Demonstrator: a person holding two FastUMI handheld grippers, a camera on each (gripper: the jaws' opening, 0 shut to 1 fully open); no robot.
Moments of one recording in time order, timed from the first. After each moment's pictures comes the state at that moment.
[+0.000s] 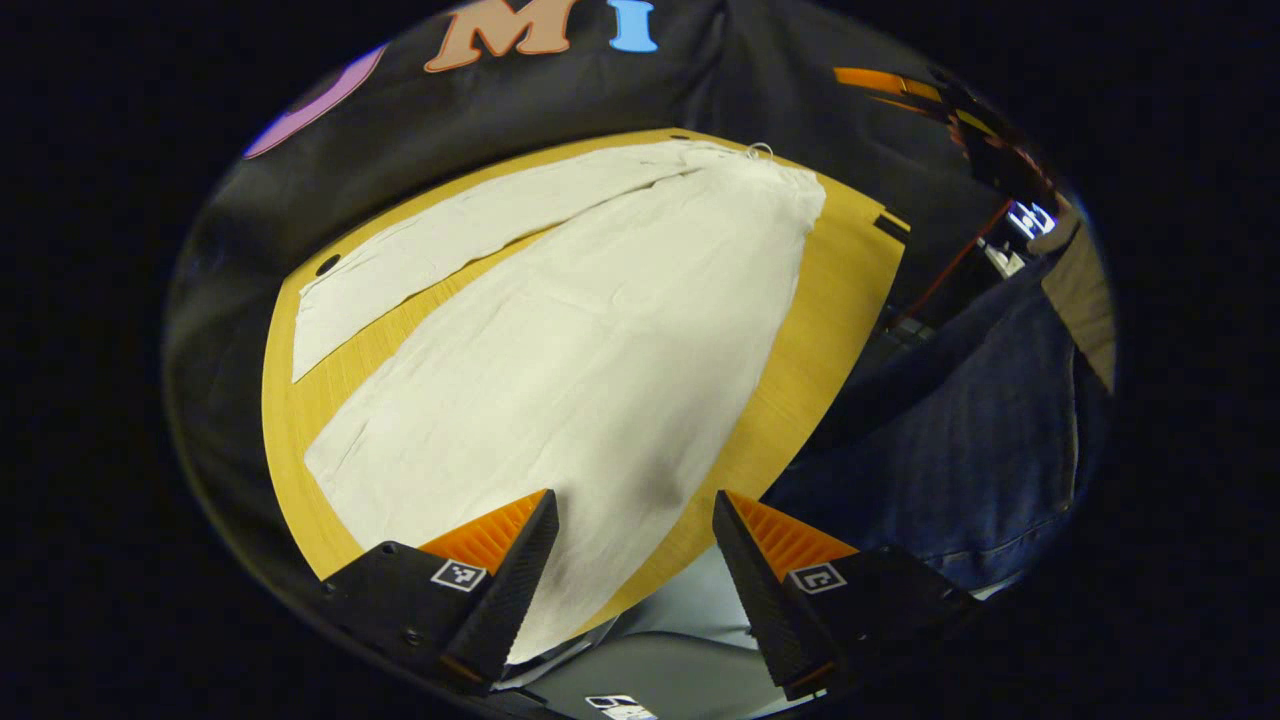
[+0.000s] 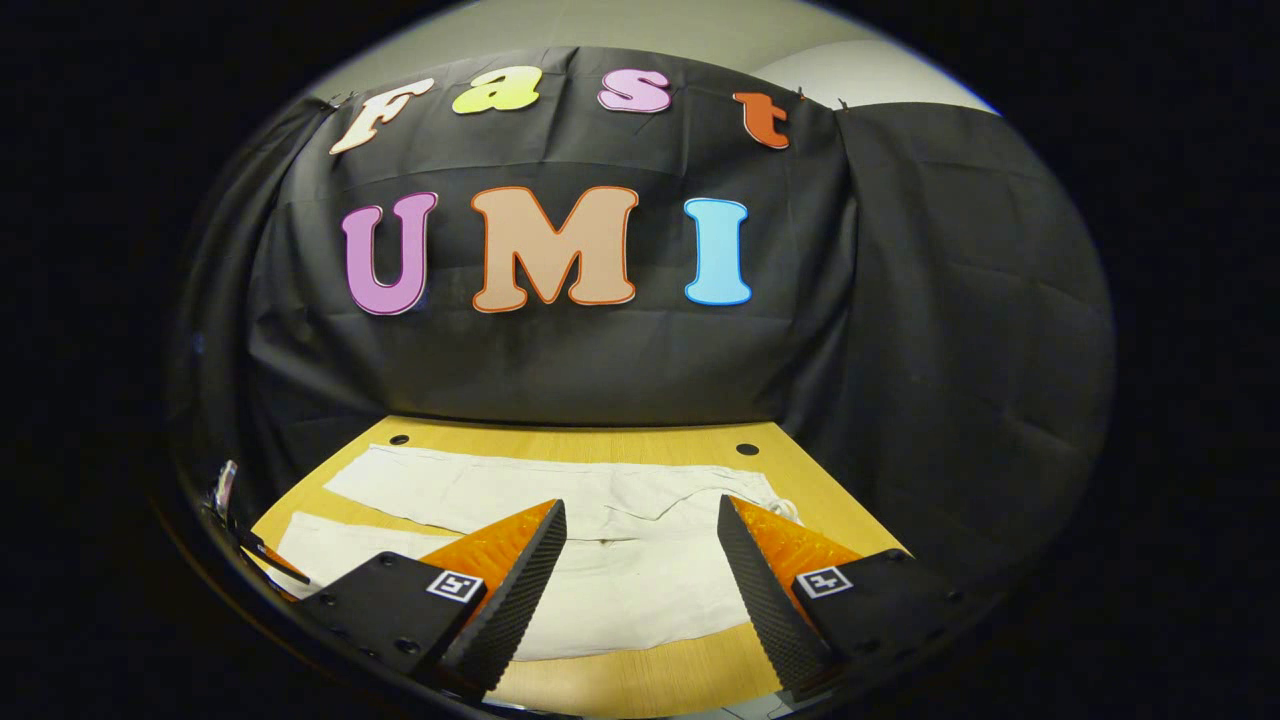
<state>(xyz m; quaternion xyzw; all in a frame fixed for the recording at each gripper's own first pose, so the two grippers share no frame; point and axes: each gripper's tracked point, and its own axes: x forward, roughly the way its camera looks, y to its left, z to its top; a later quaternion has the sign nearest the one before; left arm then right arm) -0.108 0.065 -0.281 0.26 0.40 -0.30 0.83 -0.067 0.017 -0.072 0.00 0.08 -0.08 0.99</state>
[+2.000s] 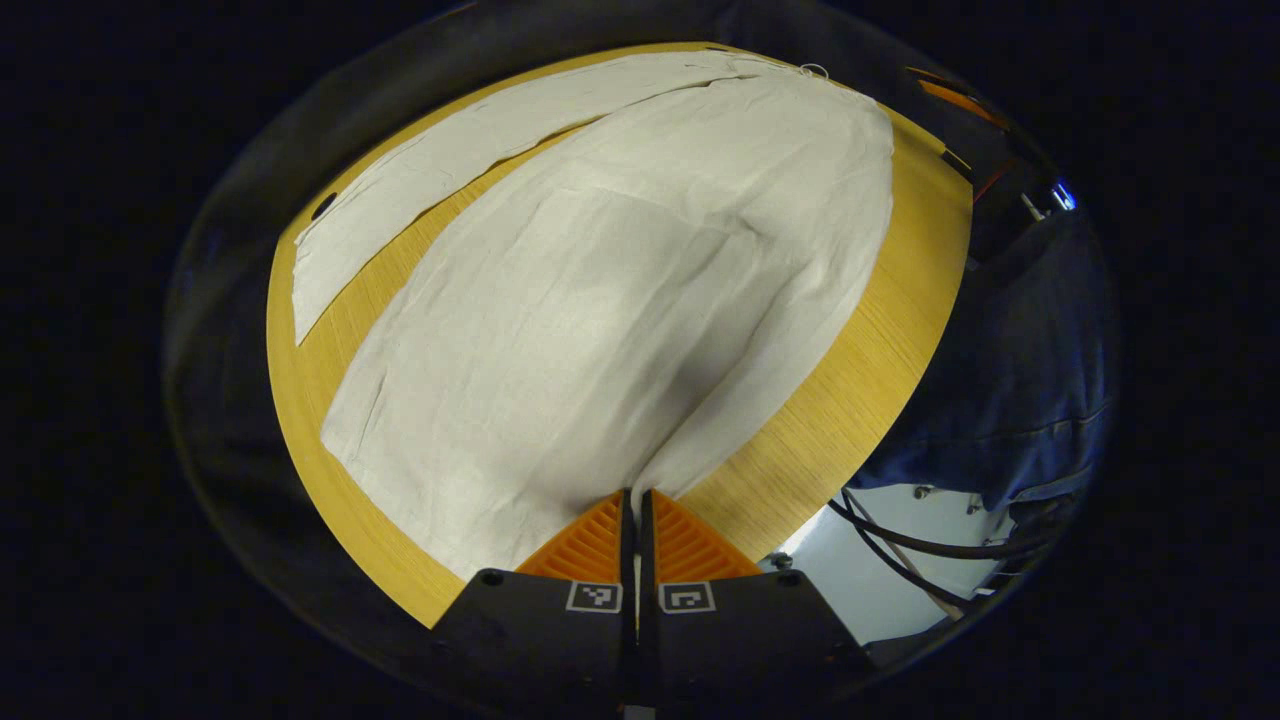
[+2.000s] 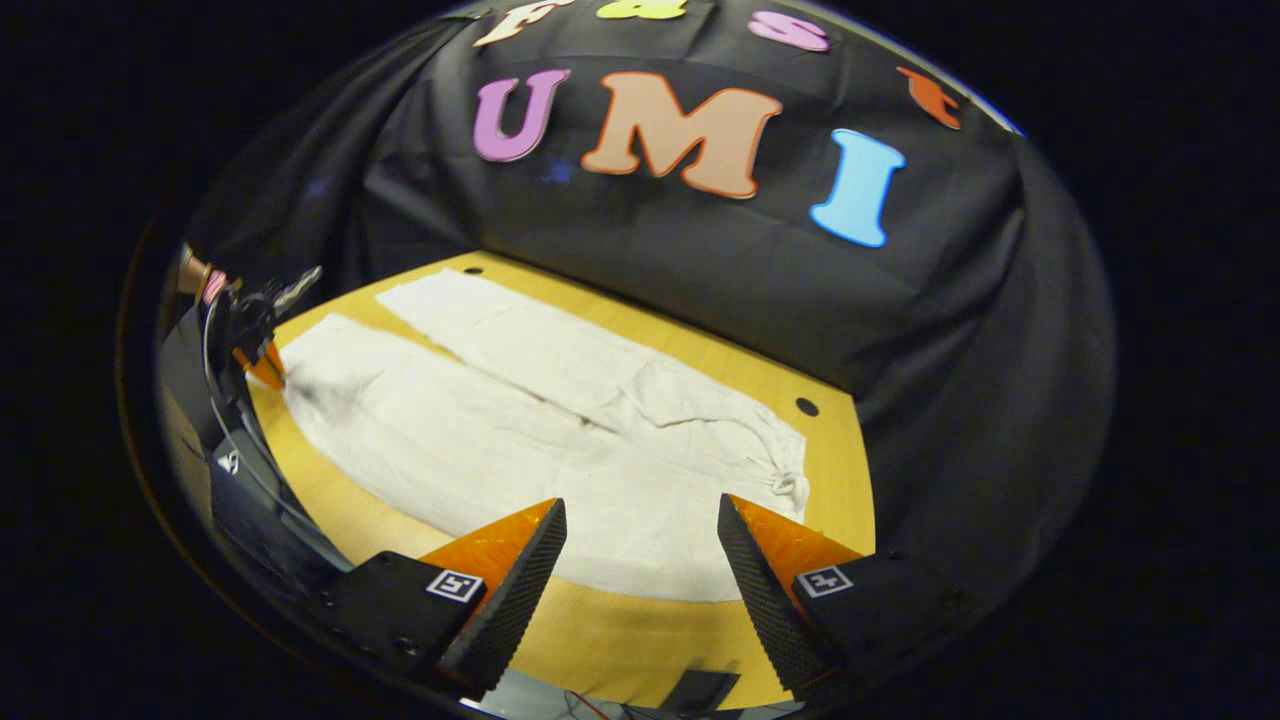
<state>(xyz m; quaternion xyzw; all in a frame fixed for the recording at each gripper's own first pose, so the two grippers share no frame) -0.078 0.120 -0.297 0.31 0.52 -0.22 0.77 -0.033 -0.072 -0.200 -0.20 0.25 0.14 0.94</state>
